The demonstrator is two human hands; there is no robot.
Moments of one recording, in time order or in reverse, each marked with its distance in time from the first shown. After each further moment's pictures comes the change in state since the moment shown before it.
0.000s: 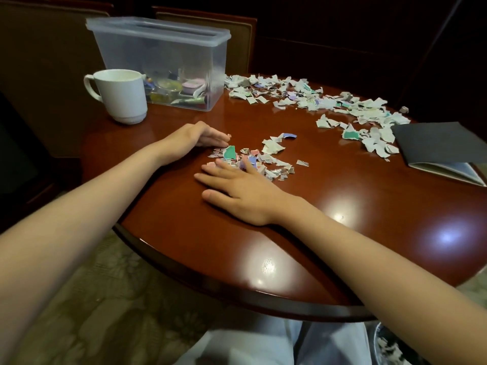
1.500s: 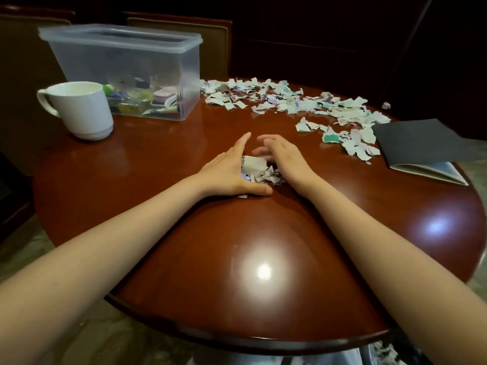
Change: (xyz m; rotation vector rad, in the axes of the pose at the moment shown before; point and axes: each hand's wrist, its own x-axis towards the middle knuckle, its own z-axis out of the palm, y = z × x) left_hand 0.030 0.048 0.095 0.443 -0.034 0.022; right_hand -0.006 0.113 -0.022 0.898 0.567 0.453
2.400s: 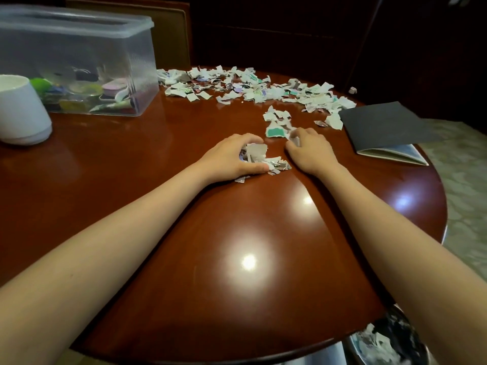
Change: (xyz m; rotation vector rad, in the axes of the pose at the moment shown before) left_hand 0.055 0.029 0.026 0.000 -0.003 0.170; right_hand 0.010 0.053 -0.090 -0.917 0.220 0.184
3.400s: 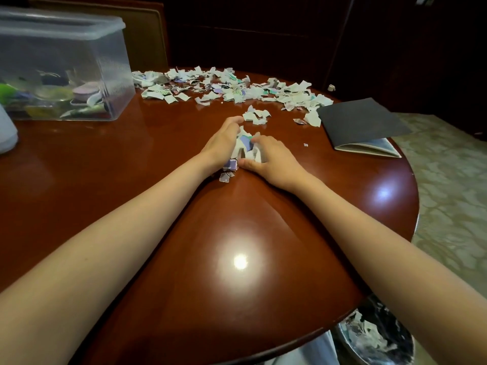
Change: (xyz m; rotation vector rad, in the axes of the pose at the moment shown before) left_hand 0.037 0.012 0.018 -0.515 0.126 -0.162; right_hand -0.038 -0.026 -0.002 0.166 -0.077 -0.243
